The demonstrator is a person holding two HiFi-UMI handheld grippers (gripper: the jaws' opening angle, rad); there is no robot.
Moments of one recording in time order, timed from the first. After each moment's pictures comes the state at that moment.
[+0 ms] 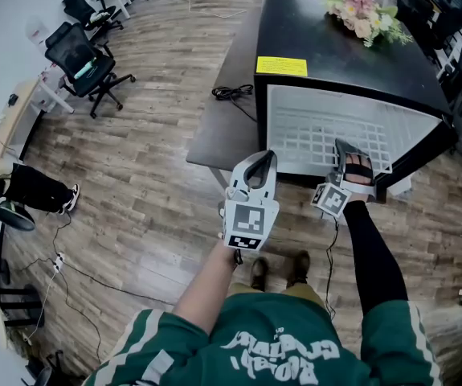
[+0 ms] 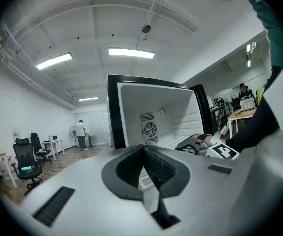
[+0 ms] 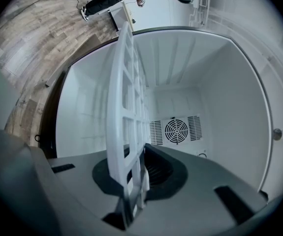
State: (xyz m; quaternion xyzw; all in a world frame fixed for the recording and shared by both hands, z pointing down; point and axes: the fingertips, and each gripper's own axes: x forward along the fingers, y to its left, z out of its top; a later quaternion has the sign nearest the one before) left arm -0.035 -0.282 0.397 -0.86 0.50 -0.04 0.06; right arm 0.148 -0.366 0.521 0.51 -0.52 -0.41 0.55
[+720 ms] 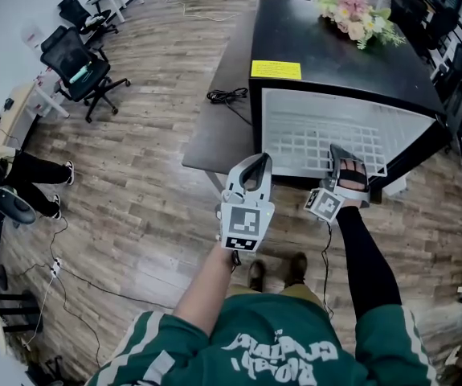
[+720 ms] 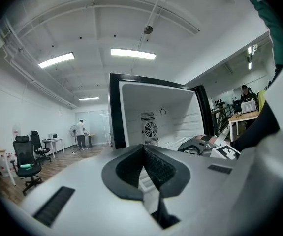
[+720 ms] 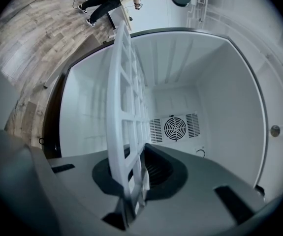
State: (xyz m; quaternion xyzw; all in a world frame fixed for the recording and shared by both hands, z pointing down) left arm -0.037 -0.283 0.400 -0.86 0.50 -0.03 0.06; right arm 0.149 -0.356 0.521 0.52 -0.51 -0.40 0.55
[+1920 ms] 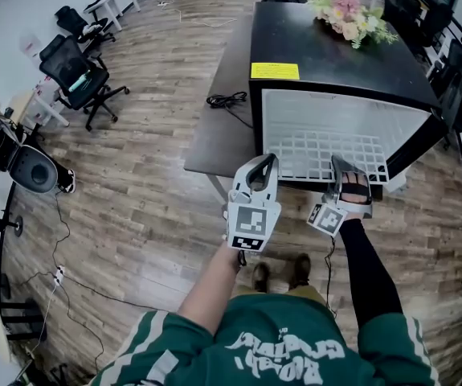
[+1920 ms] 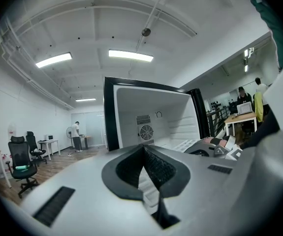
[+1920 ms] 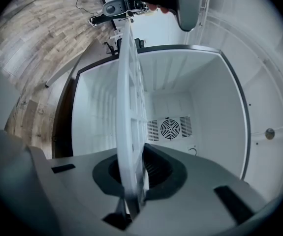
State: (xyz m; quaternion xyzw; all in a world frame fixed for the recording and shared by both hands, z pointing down) left arm -0.025 -0.280 0.394 -0.87 0.48 -0.02 0.06; right arm 0.146 -0.316 0.520 0.52 -0.51 -0.42 0.54
